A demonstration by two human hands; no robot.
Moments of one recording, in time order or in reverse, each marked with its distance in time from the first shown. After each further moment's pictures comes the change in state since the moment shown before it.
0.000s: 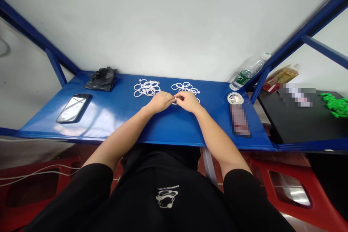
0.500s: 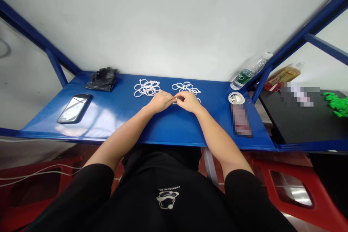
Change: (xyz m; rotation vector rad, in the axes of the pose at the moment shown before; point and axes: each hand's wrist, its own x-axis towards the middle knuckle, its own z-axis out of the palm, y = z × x) left_hand 0.000 -0.003 -0.001 -0.028 -0.015 0.008; right_hand 0.000 0.000 0.001 -0.018 0.000 -0.026
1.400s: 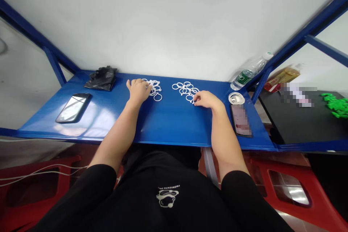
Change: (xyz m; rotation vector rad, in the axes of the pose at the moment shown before) left_hand -0.032 -0.065 -0.036 0.188 0.235 -0.740; right_hand -0.007 0.040 -0.081 -0.316 -0.386 0.486
